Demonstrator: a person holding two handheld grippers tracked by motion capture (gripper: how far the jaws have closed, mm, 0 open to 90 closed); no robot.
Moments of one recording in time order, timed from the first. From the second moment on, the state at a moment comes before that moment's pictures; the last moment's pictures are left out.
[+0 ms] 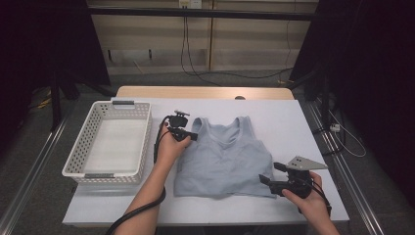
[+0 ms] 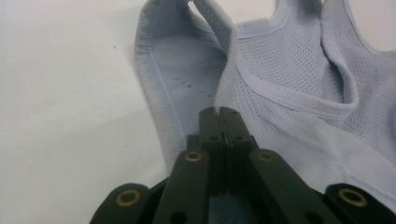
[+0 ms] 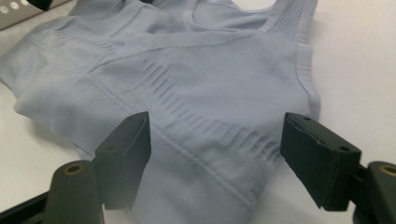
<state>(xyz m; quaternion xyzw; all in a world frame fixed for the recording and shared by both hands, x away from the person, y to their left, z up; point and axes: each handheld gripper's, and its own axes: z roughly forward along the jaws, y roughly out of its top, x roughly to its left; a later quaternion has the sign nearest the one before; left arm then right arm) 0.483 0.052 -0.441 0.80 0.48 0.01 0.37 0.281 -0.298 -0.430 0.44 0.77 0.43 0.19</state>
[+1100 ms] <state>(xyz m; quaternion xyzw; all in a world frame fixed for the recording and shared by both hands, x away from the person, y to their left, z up) 0.483 0.072 -0.414 0.81 0.46 0.07 0.36 0.301 -0.220 -0.428 0.36 0.80 0.46 0.15</state>
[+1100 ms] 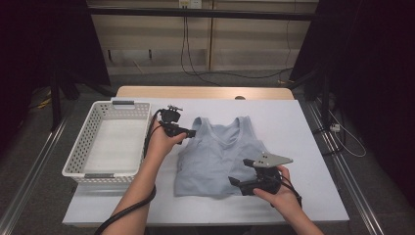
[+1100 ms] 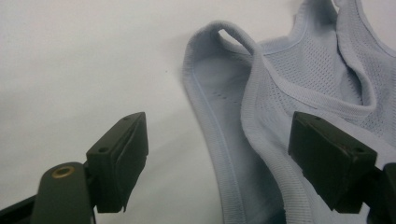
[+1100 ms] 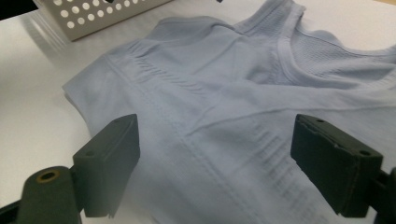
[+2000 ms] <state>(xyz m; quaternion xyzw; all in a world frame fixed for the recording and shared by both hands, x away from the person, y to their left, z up) 0.489 0.078 -0.409 0.82 0.45 0.07 0.36 0.306 -0.157 -0.431 0.31 0.82 0.47 0.11</state>
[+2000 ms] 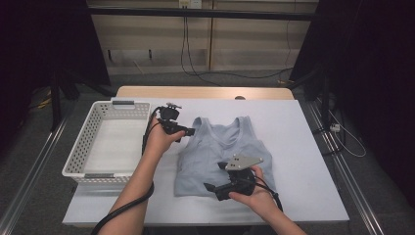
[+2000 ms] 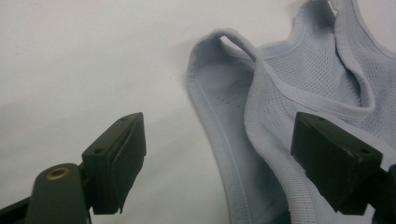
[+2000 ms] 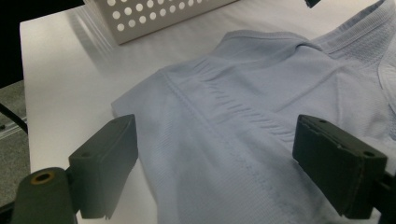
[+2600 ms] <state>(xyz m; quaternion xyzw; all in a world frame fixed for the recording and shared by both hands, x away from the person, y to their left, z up) 0.485 0.085 -0.406 0.81 0.45 0.07 0.36 0.306 -0.128 -0.435 0.27 0.83 0.48 0.10</state>
